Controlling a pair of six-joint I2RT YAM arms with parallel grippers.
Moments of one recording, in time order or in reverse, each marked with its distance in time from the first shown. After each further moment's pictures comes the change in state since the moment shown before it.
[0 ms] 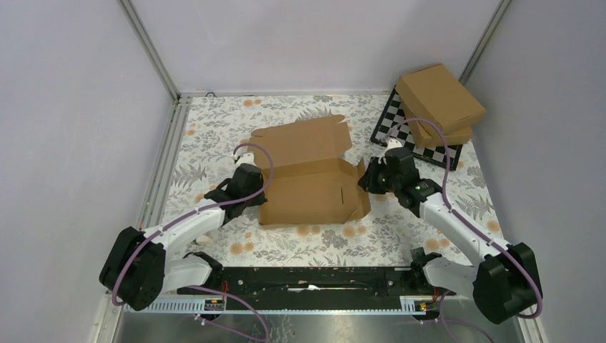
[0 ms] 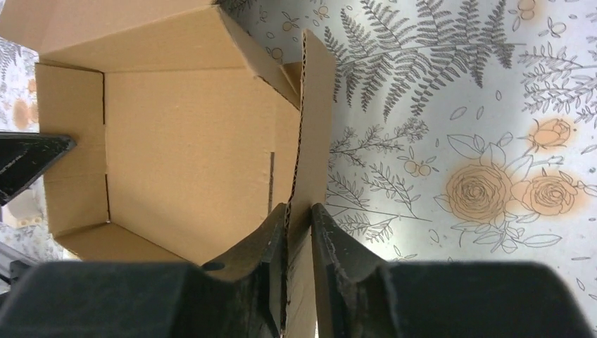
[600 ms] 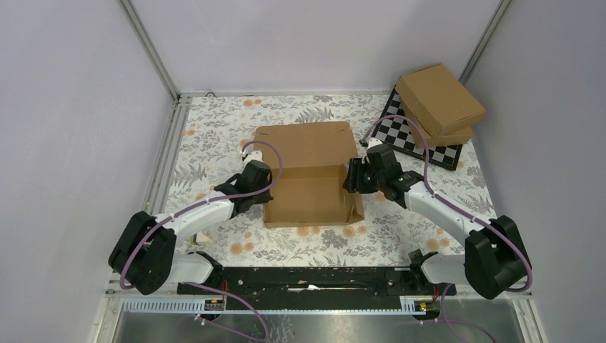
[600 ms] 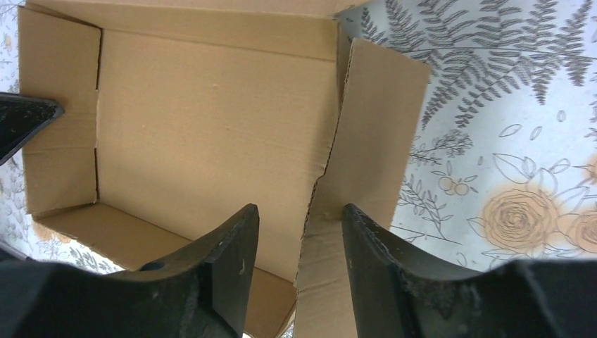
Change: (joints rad) left arm -0.049 0.131 0.090 -0.029 -0.061 -0.003; right arm 0.122 0.180 0.099 -0.010 0.069 -0.061
